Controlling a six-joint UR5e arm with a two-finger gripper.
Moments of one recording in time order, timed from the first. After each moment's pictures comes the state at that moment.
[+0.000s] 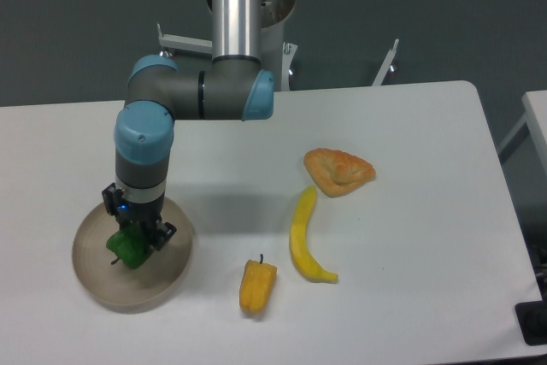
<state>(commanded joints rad) 1.81 -2.15 -1.43 -0.96 1.35 0.61</state>
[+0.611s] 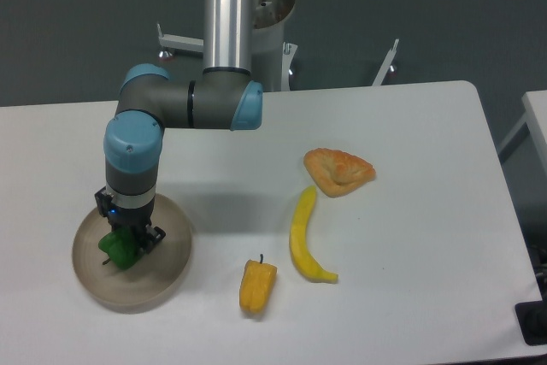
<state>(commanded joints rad) 1.81 -2.16 -1.43 -0.96 1.35 0.61</state>
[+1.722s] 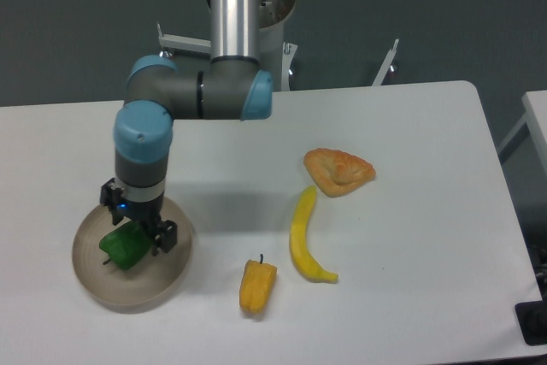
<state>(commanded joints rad) 1.94 -2.06 -1.43 -0.97 1.35 0.62</state>
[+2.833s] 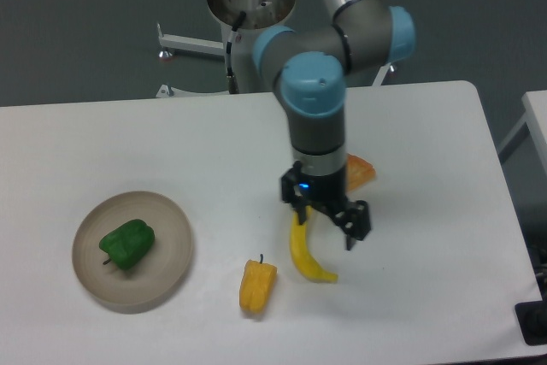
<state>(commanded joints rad) 2.26 -2.09 -1.30 -0.98 1.63 1.28</state>
